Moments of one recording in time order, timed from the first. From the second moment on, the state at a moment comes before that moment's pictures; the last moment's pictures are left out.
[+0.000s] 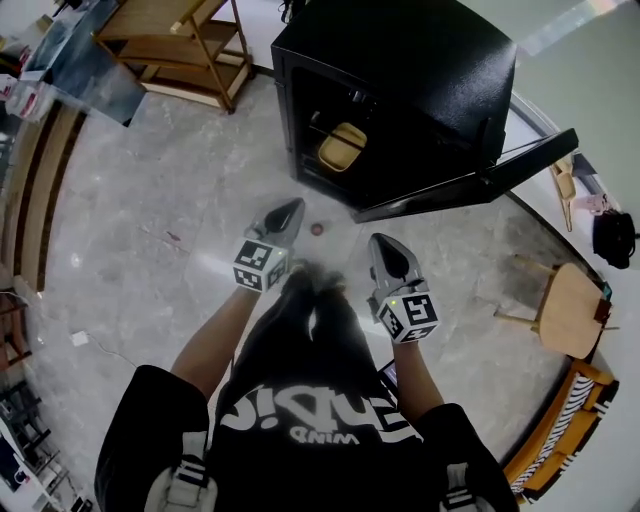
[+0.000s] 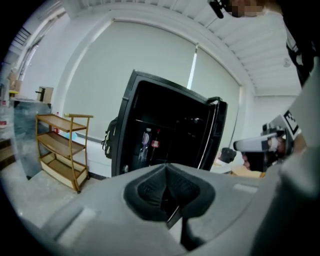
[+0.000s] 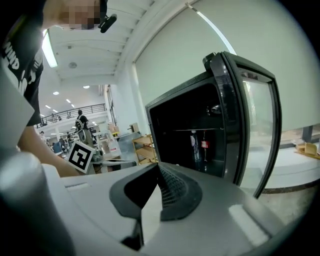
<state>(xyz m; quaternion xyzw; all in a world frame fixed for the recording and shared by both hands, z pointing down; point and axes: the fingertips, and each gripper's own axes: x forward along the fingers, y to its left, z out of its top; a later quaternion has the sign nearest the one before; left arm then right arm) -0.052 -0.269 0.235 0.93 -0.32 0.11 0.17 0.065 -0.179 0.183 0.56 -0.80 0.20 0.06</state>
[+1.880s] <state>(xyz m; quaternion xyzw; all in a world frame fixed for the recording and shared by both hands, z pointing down) -0.026 -0.203 0.090 0.94 -0.33 0.07 0.10 0.181 -0.104 0.091 0.65 -0.75 0.13 0.02</state>
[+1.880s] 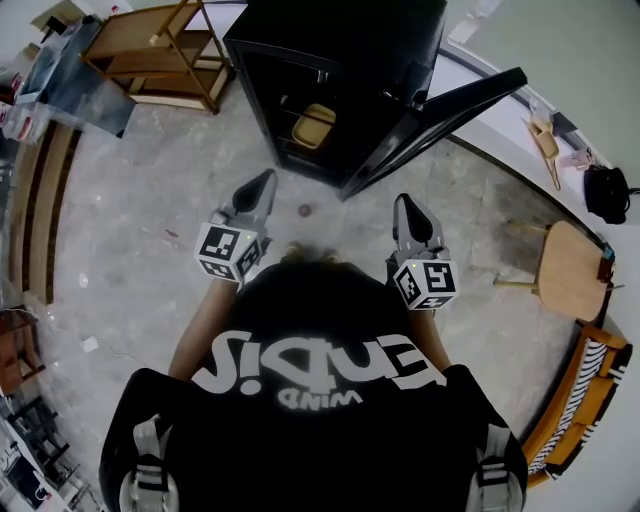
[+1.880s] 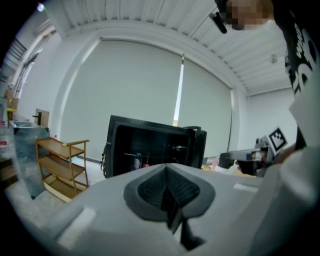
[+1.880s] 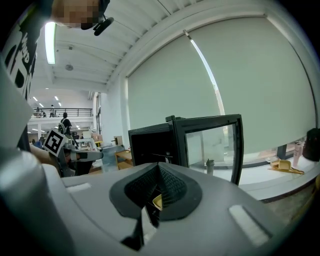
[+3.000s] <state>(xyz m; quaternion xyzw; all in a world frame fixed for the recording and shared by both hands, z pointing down) -0.038 -0.182 0.092 0.93 -0.35 0.08 0.10 0.175 -0.093 0.099 0.65 -0.74 0.14 0.02</state>
